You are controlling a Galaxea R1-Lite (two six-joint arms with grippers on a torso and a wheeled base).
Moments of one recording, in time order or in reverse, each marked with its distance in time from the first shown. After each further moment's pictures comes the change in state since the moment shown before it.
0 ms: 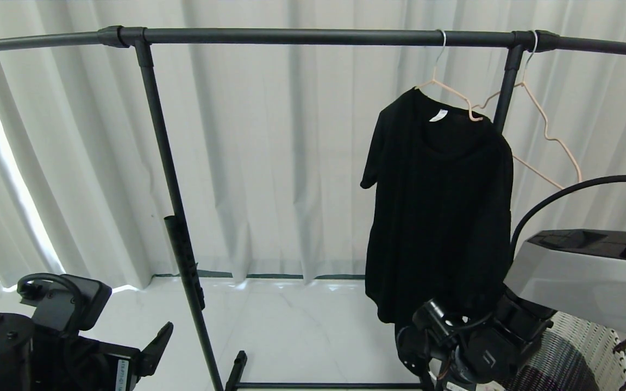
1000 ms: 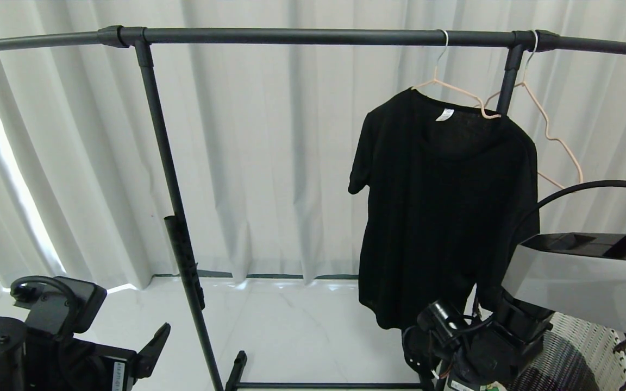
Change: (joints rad) left arm 0.001 -0.018 0.009 0.000 0.004 0.001; right arm -0.026 0.032 0.020 -0.059 -0.056 0.001
